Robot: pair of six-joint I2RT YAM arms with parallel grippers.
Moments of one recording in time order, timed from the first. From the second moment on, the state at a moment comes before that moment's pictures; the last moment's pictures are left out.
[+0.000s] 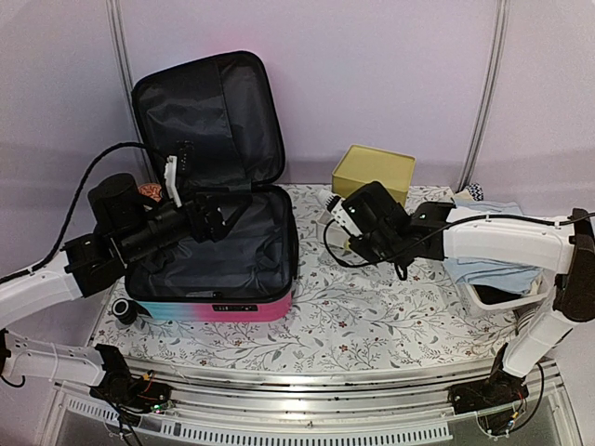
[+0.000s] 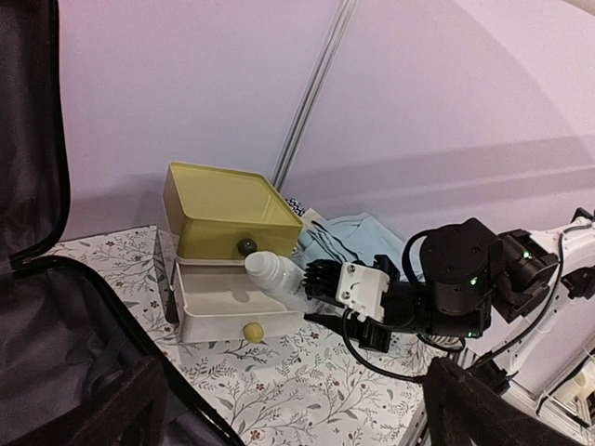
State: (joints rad) left arm -0.82 0.97 0.83 0.15 0.06 -0.38; right arm 0.97 1.60 1.28 -0.49 0.72 -0.28
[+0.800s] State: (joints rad) left arm -0.82 1.00 0.83 0.14 0.09 -0.35; right arm 0.82 1.60 1.26 -0.50 0.77 -0.45
